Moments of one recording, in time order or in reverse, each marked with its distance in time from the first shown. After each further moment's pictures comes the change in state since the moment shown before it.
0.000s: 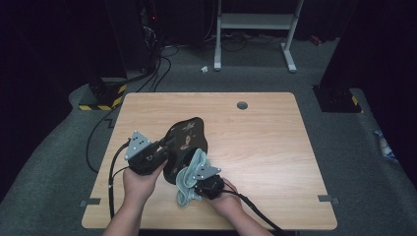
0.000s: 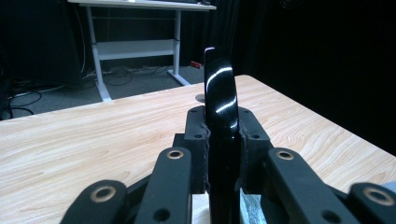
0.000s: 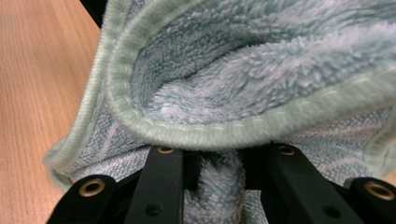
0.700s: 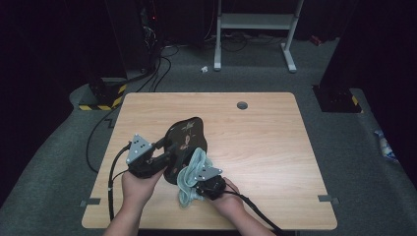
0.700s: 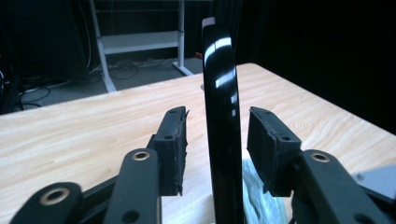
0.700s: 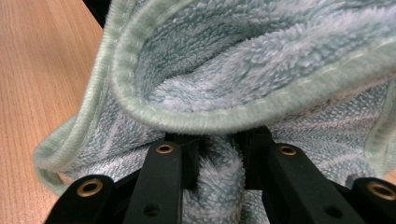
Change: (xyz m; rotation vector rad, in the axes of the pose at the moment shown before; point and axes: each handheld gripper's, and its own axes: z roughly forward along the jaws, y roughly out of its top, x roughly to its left) left arm -0.002 -0.010 -0.004 0.041 0.021 0.029; right arm -0.001 -0.003 -0.003 0.004 -0.022 -0.020
